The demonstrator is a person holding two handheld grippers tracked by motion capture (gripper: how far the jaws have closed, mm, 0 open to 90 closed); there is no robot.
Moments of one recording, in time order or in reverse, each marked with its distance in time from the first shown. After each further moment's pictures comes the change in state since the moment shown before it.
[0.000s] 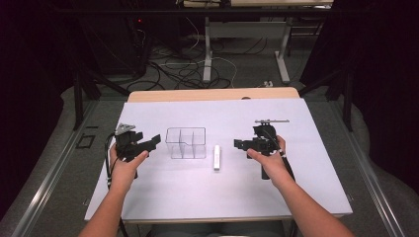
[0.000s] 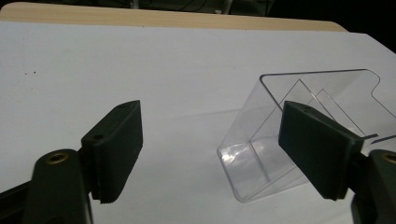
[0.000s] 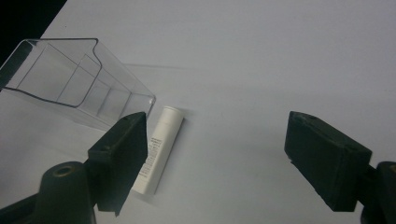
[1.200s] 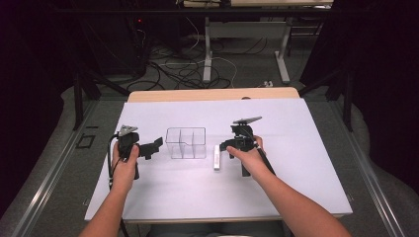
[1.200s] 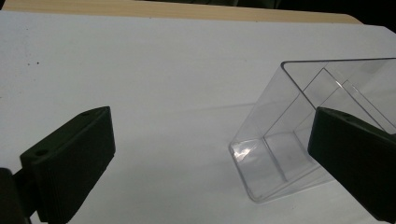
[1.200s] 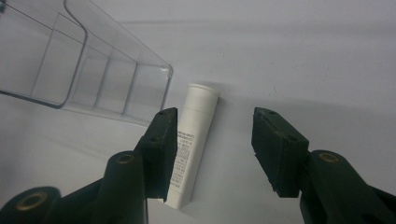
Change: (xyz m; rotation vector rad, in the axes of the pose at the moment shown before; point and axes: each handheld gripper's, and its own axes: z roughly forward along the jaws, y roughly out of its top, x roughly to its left) left arm 0.003 -0.007 0.010 0.007 0.028 0.004; right arm 0.029 0.004 0.062 0.233 -0.003 0.096
